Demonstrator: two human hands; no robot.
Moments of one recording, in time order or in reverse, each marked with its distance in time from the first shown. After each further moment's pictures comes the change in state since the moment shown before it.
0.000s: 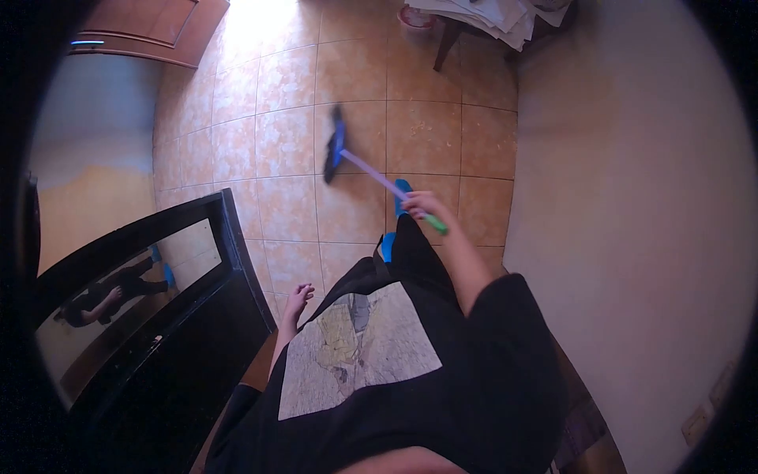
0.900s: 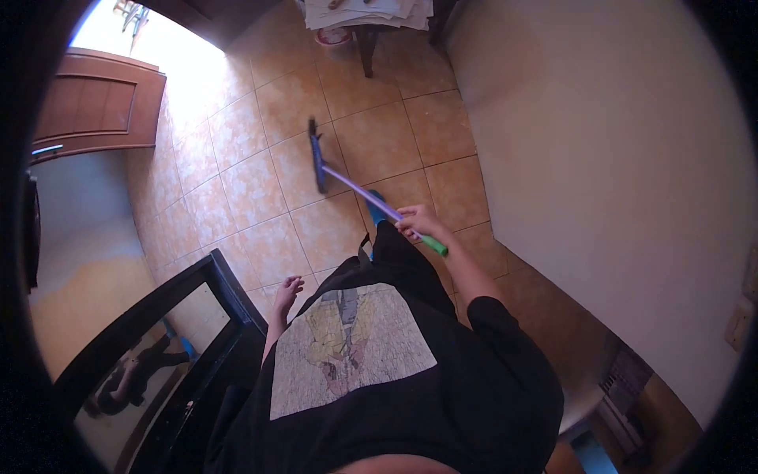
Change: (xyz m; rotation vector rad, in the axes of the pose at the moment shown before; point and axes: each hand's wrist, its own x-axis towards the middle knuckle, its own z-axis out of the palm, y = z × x) left_hand 0.045 0.094 0.008 0.290 -0.231 0.166; right_hand -0.134 0.022 0.023 0.017 0.290 -0.152
